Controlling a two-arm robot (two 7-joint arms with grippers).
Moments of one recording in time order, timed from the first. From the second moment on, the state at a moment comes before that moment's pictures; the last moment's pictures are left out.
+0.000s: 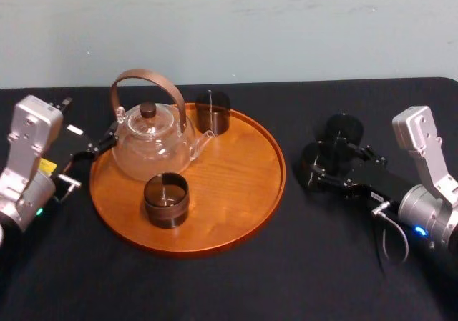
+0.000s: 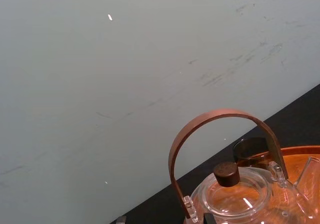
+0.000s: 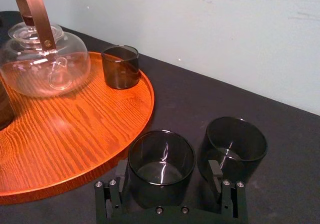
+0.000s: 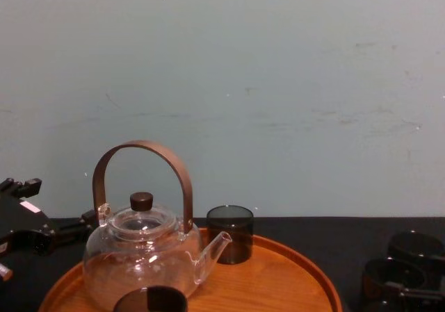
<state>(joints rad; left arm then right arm) -0.20 0.60 0.45 -1.41 -0.25 -0.12 0.03 0.11 0.48 -0.29 -1.45 0.32 0.12 0.36</state>
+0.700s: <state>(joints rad) -0.20 0.60 0.45 -1.41 -0.25 -0.12 0.03 0.16 0.45 -0.31 -1.37 0.29 0.12 0.40</state>
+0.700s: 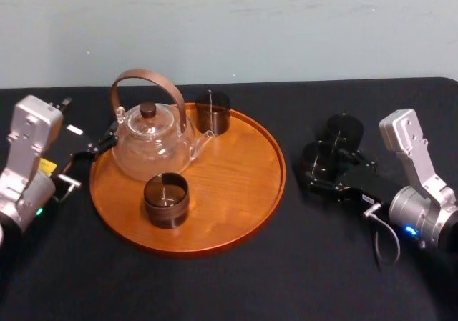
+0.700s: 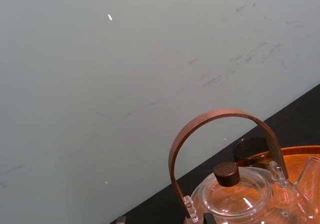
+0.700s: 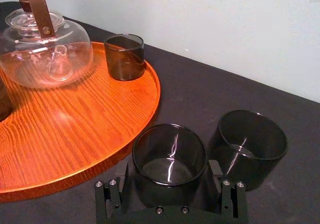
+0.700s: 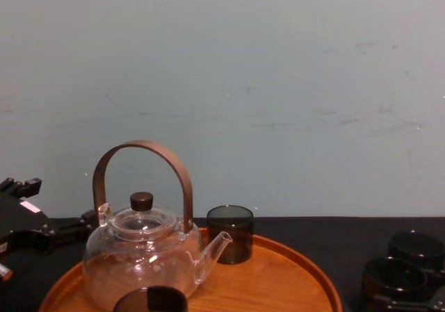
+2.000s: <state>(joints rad) -0.20 0.60 0.45 -1.41 -0.25 -0.12 0.03 0.22 0.41 -0.33 -1.27 0.27 0.08 0.43</state>
